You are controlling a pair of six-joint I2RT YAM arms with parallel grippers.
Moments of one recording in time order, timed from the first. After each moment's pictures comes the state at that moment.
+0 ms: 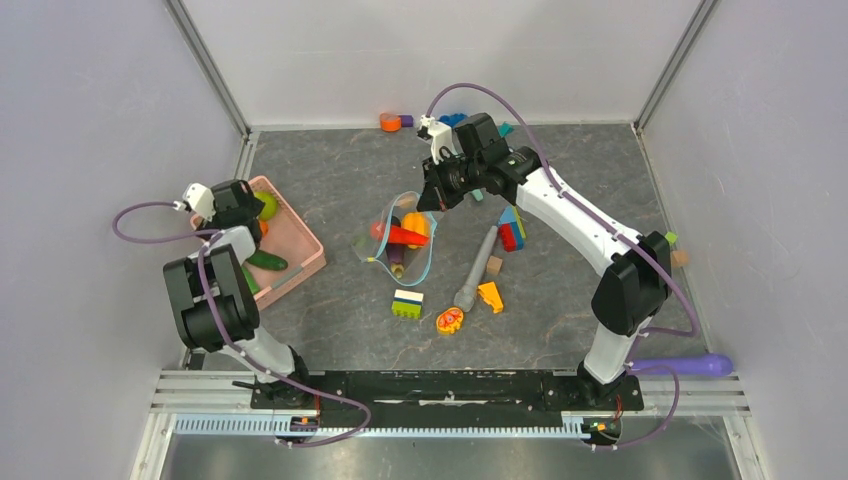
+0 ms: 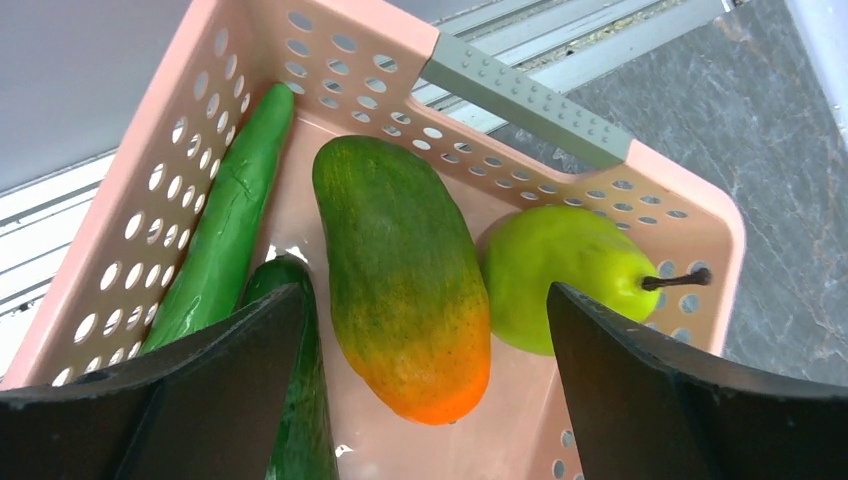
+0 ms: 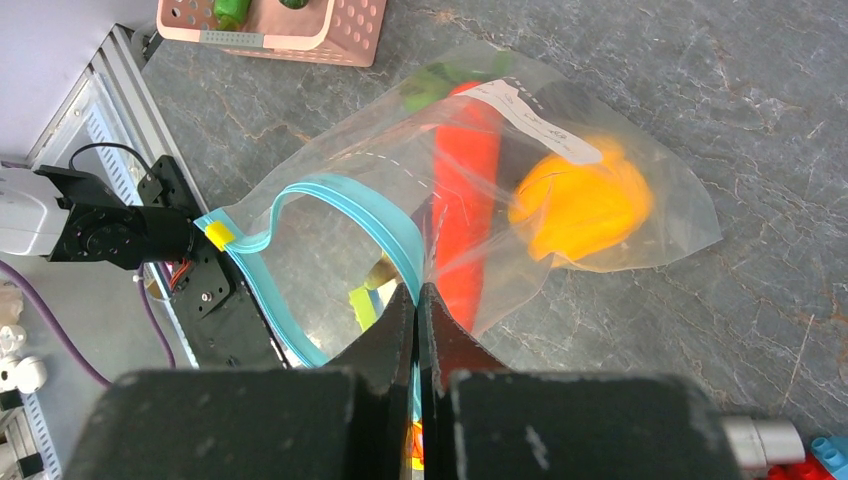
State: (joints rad) left arm 0.35 1.60 0.86 0.12 -0.41 -0.67; right arm 0.62 1.78 1.68 -0.61 -0.51 0.11
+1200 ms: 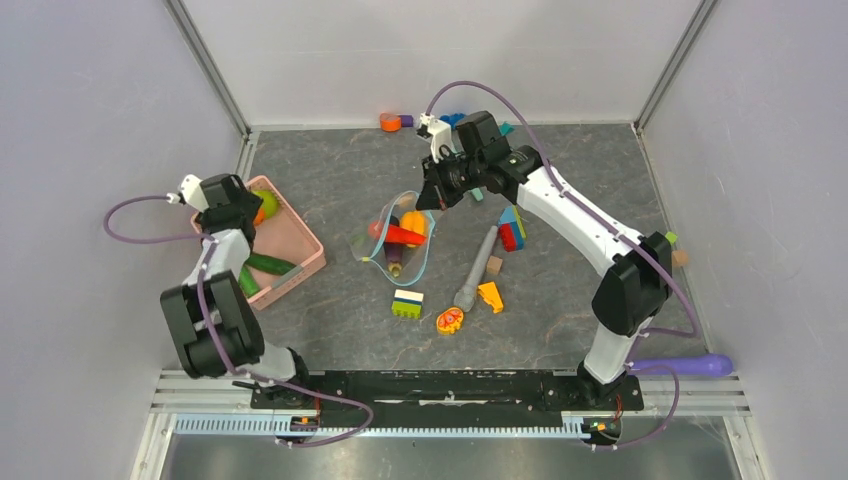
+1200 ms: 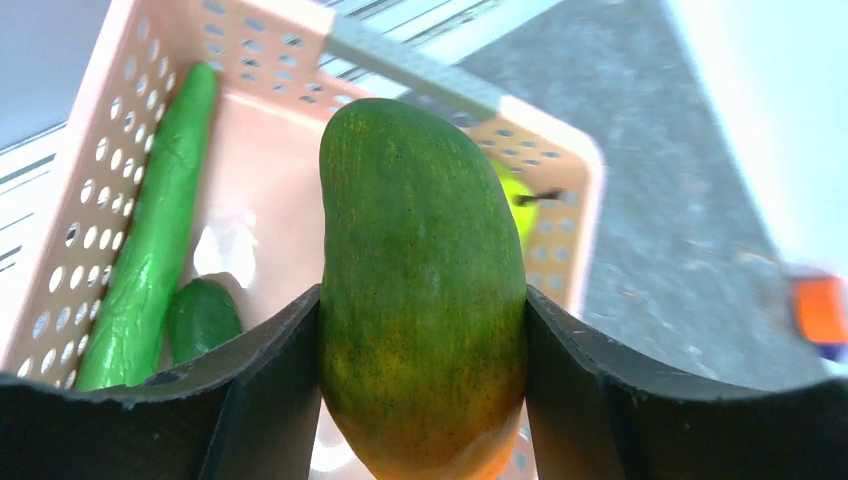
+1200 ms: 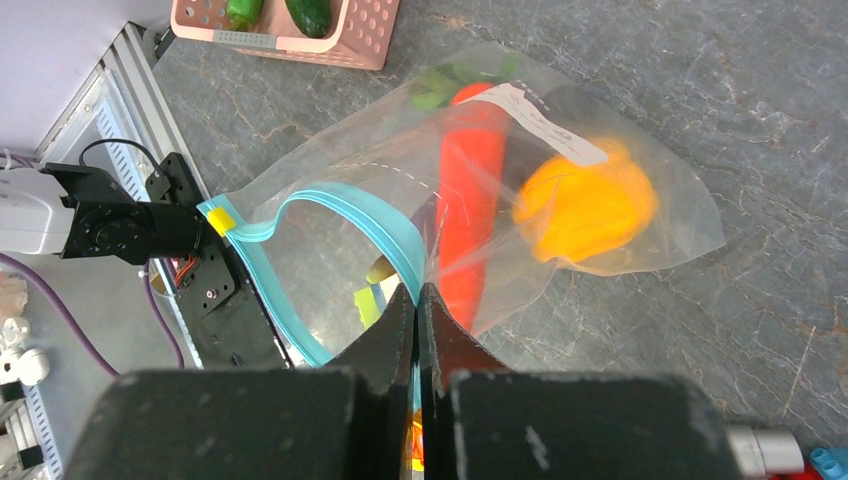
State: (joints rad) left arm 0.35 1.52 0.89 0.02 -0.27 -0.68; right arm 0.62 1.78 1.70 -0.61 -0.53 0.10
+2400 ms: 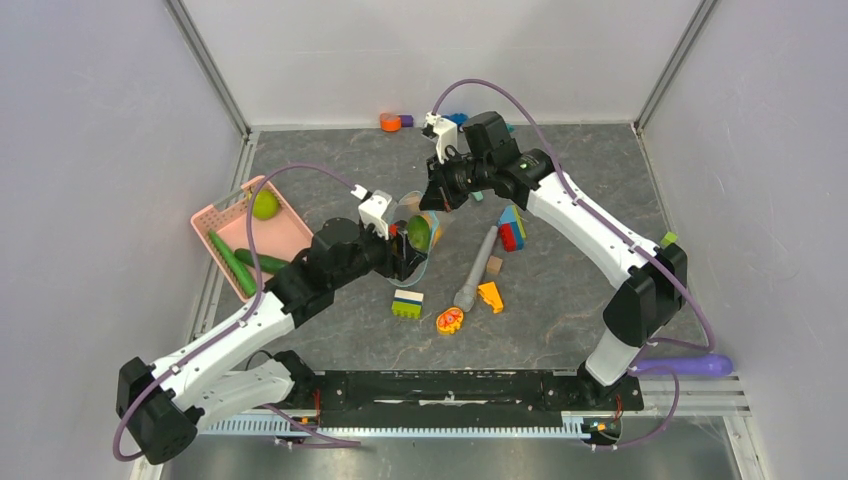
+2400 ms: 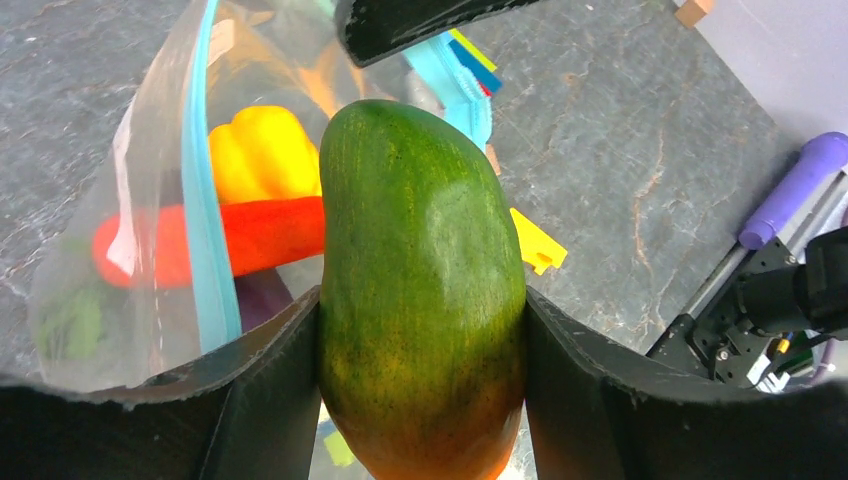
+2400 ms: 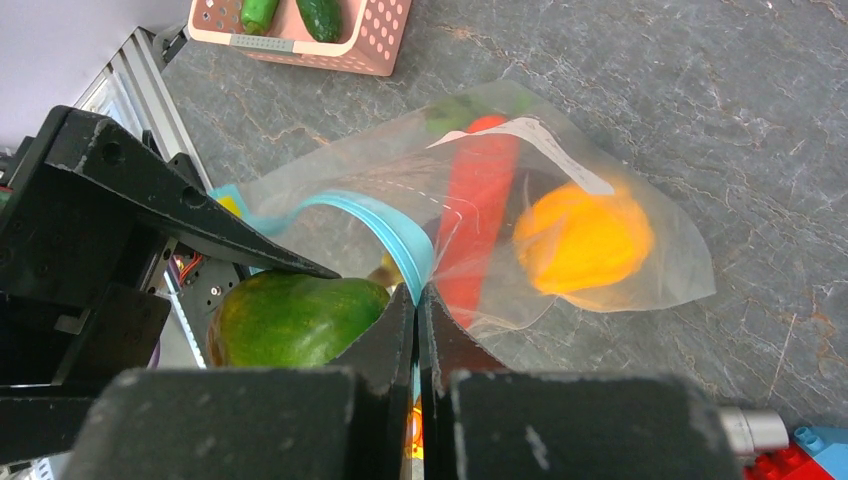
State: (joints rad) left arm -0.74 0.95 0.76 -0.15 0.07 -0.29; right arm 0.64 1.70 1.66 -0.61 -0.51 0.10
